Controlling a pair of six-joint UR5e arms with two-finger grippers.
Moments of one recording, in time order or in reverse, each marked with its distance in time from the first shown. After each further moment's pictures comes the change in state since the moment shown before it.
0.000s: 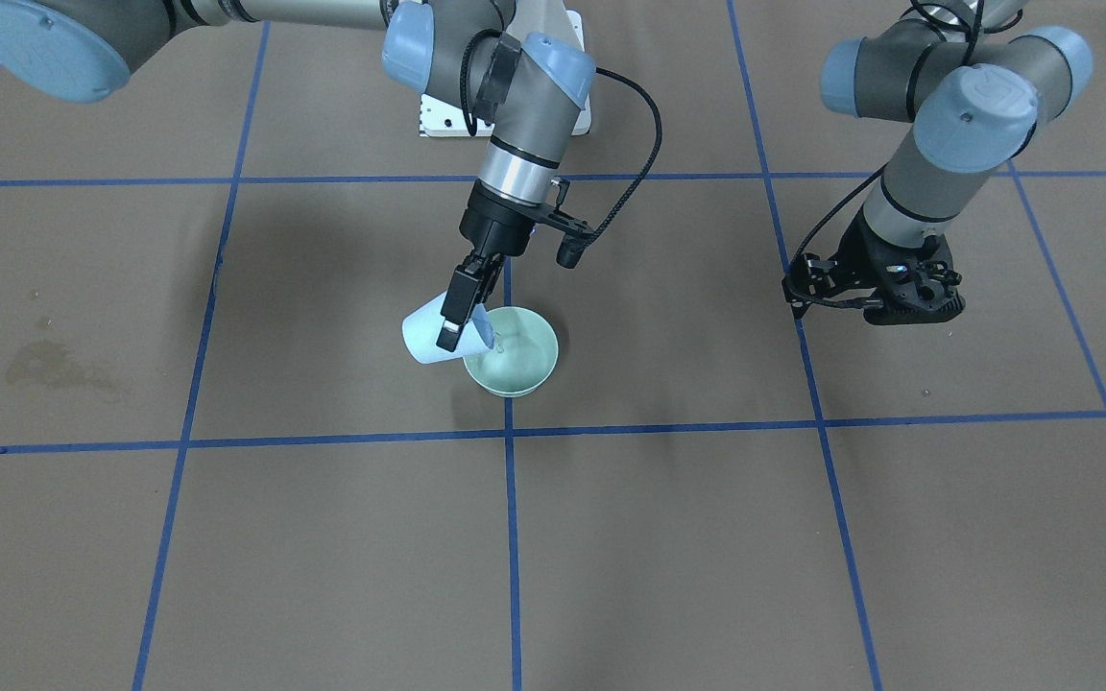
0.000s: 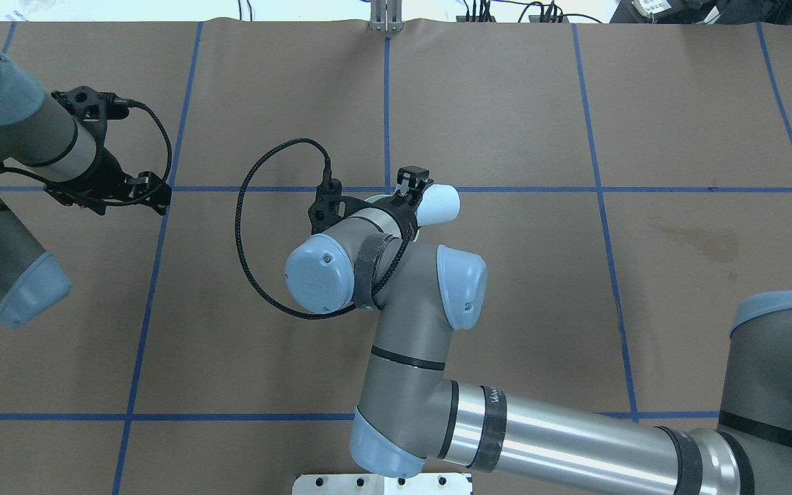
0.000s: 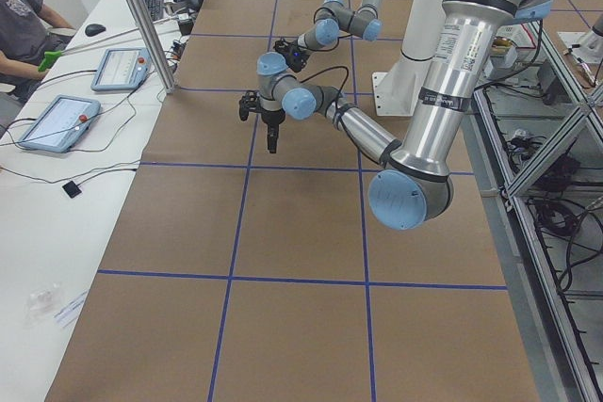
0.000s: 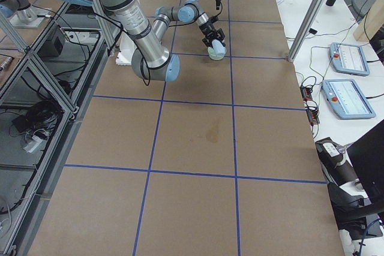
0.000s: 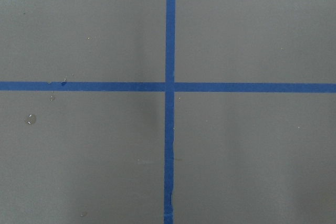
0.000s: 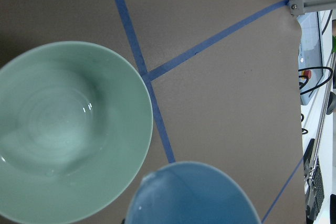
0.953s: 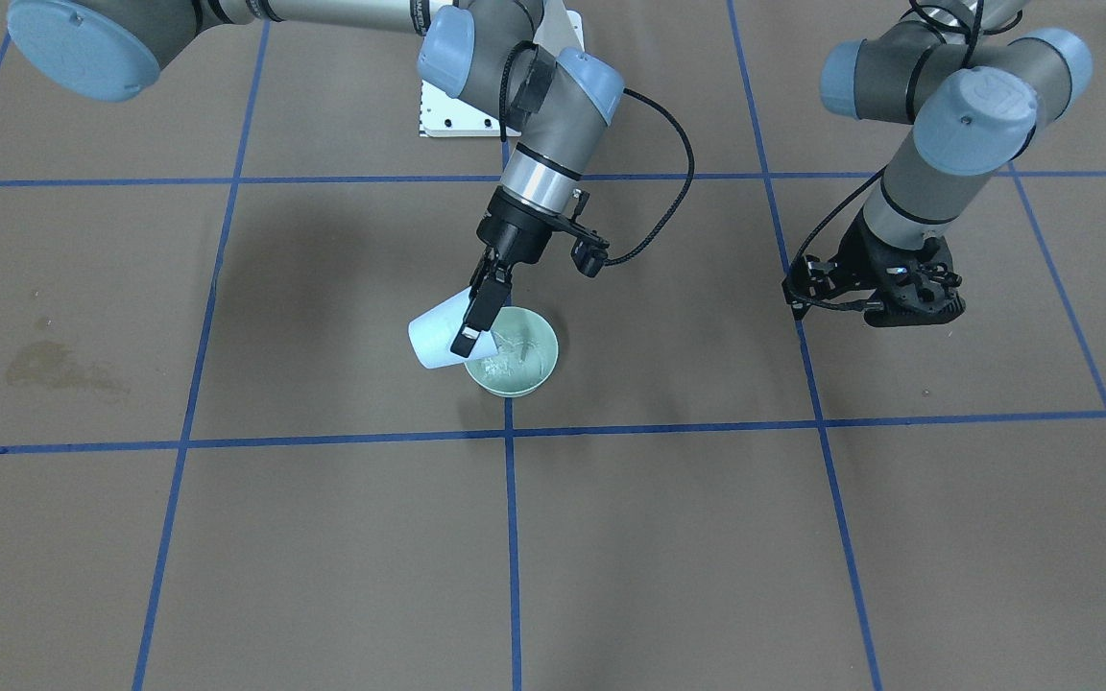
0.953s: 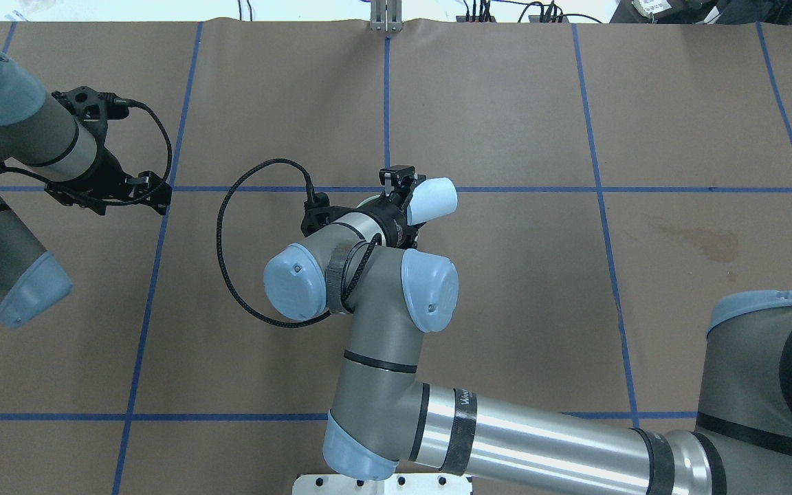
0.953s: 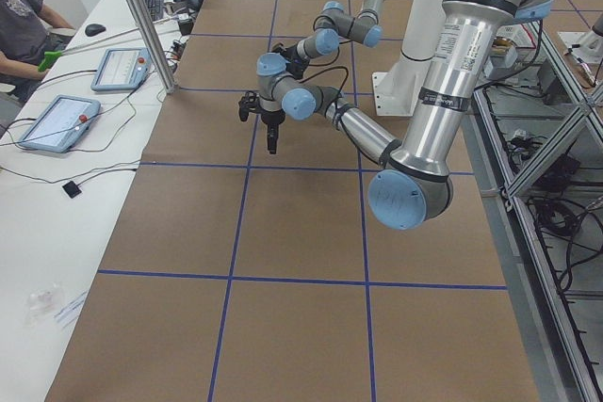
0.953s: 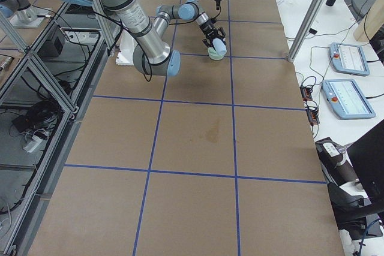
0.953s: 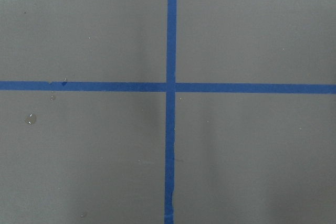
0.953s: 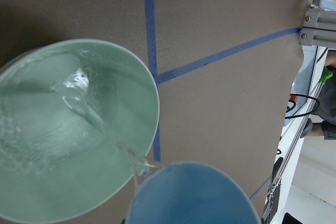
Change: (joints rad) left arm 0.000 -0.001 0.005 -0.001 0.000 -0.007; right arm -0.018 0.051 -0.068 -0.104 -0.072 -0.143
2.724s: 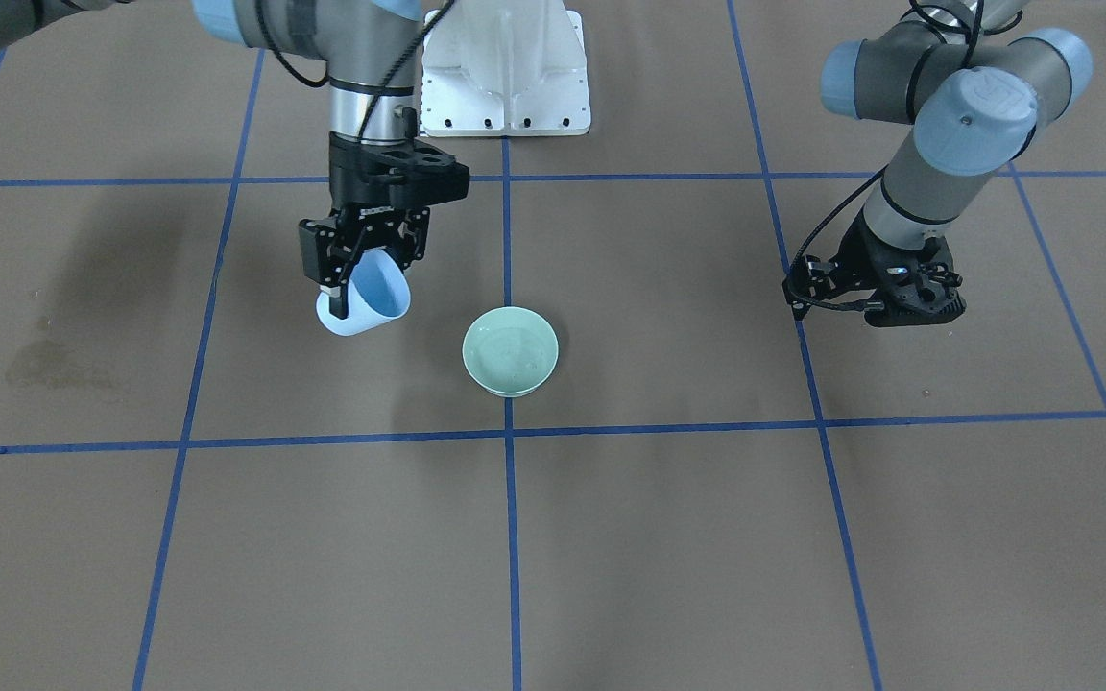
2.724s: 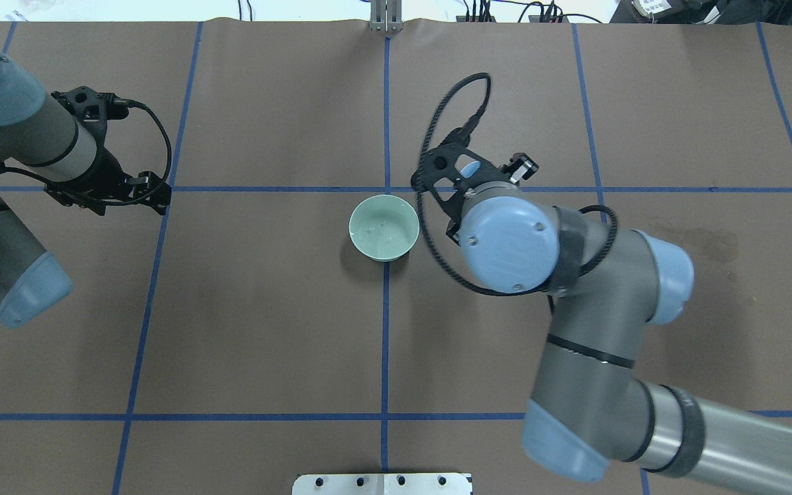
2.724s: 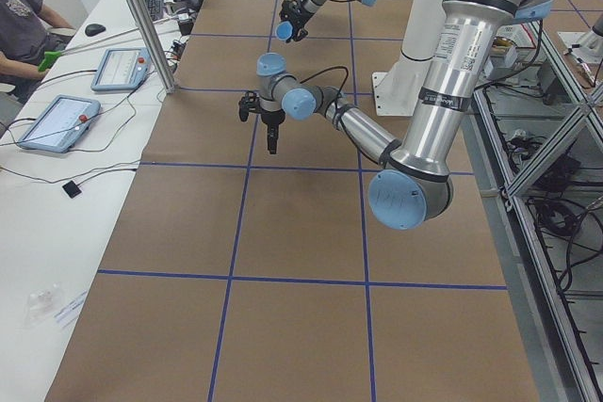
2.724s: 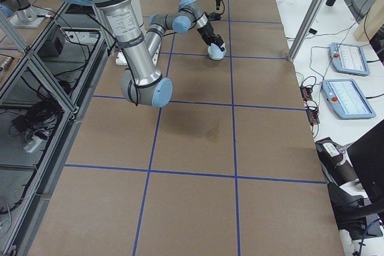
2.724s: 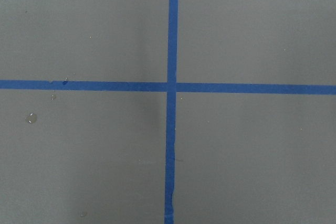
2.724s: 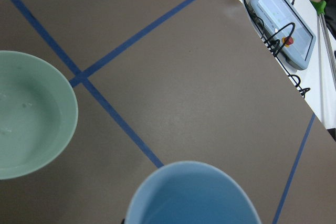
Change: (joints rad) left arm 0.000 0.001 0.000 0.000 0.000 -0.001; right arm 0.150 -0.467 0.551 0.386 0.302 0.471
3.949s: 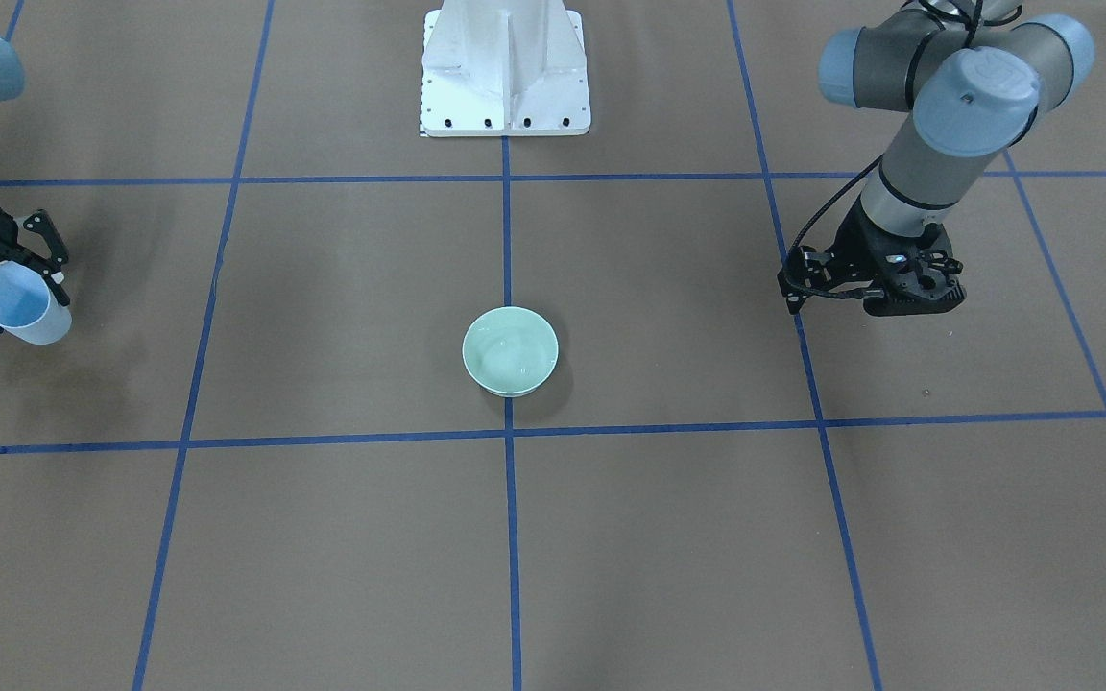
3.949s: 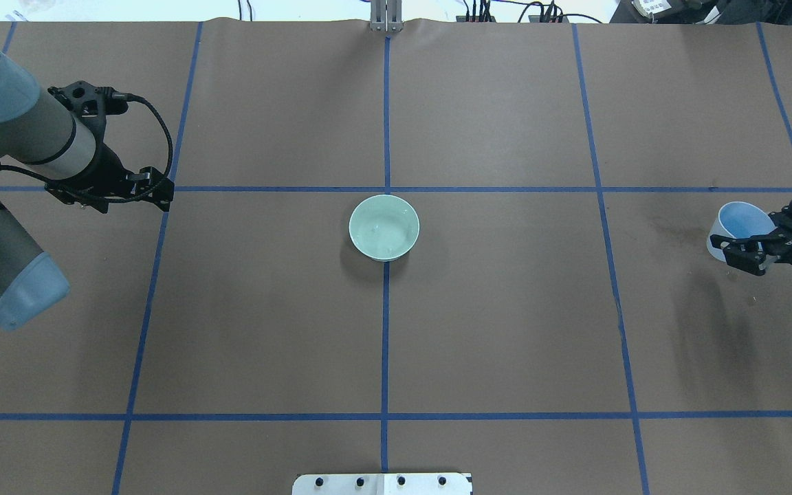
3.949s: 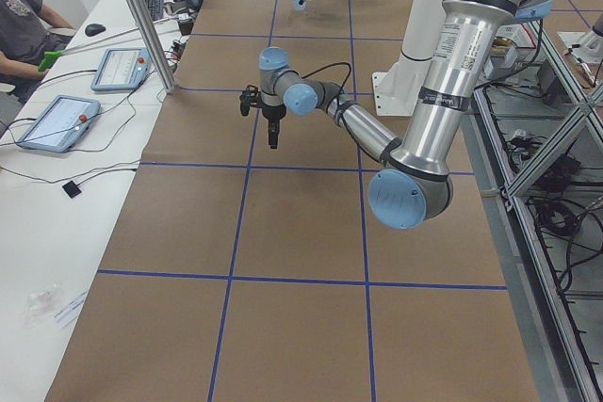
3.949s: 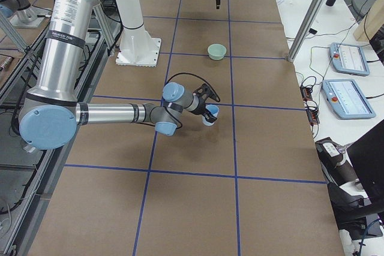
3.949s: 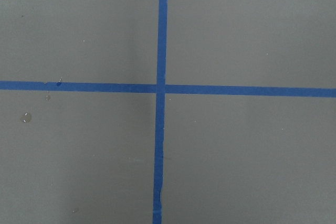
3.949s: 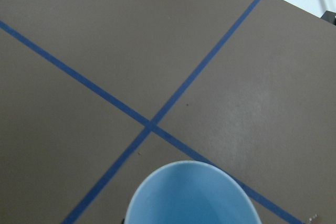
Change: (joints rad) left arm 0.000 -0.002 -0.033 0.003 0.001 -0.032; right arm 0.362 -0.784 -0.244 1.355 0.491 0.097
